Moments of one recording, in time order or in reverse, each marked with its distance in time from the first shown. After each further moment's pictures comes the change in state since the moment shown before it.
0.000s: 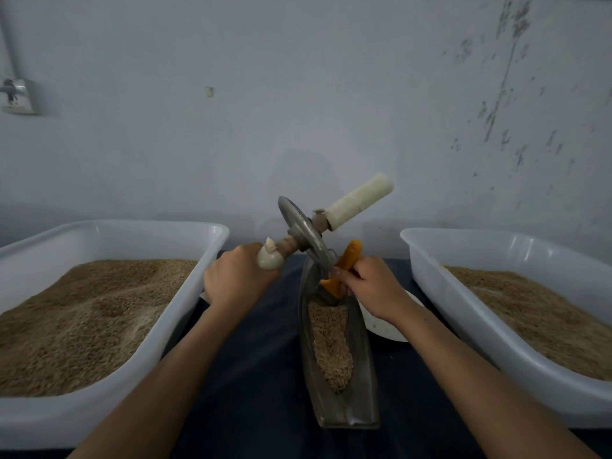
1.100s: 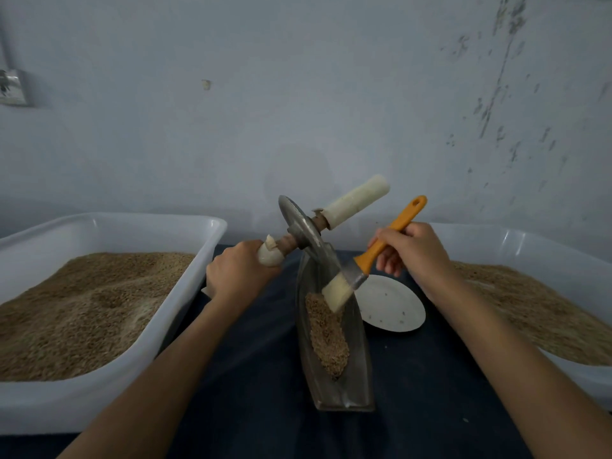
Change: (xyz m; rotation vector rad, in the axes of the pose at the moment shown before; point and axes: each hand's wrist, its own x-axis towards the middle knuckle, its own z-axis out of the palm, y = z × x) left_hand -0.005 -0.001 0.002 -0.024 -0.057 0.019; right_hand -0.019 -0.027 -0.057 0.406 0.274 0.223
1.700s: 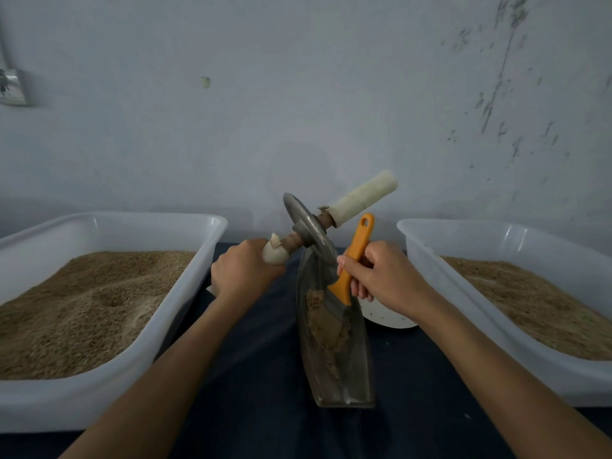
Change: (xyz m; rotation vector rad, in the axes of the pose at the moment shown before) left_hand 0.000 0.005 0.001 0.019 -0.054 -0.024; right_hand -0.026 0.000 0.028 -0.330 -0.277 -0.174
